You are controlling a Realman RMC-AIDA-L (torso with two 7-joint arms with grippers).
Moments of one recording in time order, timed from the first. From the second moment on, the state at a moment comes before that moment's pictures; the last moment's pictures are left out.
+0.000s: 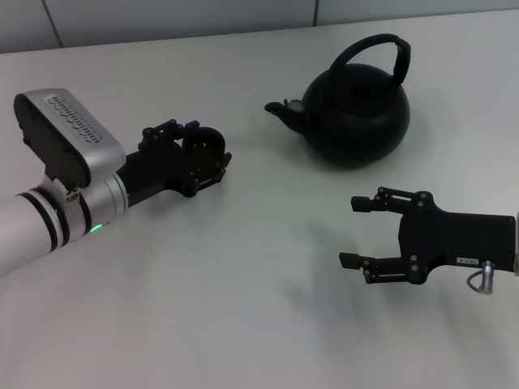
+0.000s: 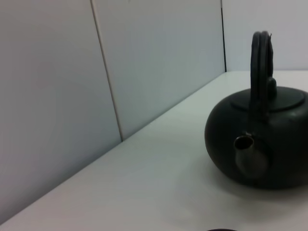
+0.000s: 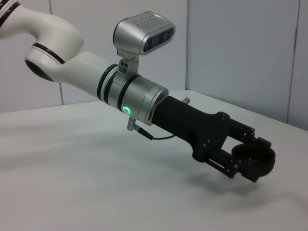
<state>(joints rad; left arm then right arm) -0.59 -2.08 1.80 0.39 0.72 0.74 -0.68 0.30 2.09 -0.79 -0.65 -1.89 -1.58 0.95</state>
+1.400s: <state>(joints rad) -0.60 -2.08 1.86 0.35 0.72 0.70 -0.73 0.31 2.09 -0.81 -0.65 -1.89 -1.57 0.95</state>
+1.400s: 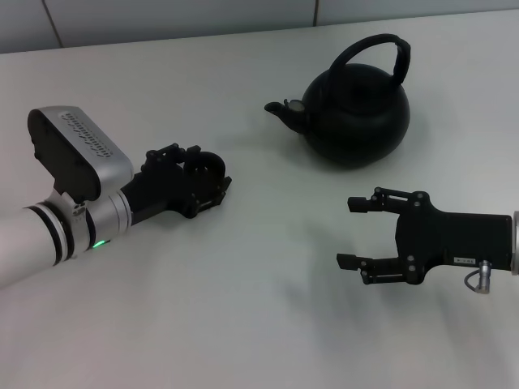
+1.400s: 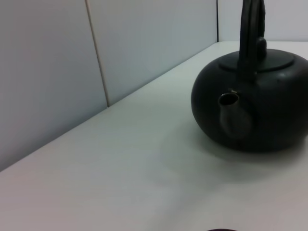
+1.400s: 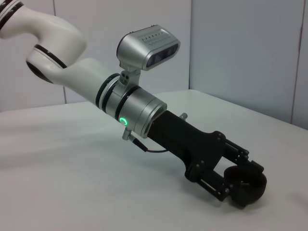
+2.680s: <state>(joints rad) -0.39 -2.02 1.85 0.57 0.72 0.88 -0.78 0.30 2.09 -0.78 -0.64 -1.89 -1.57 0.95</state>
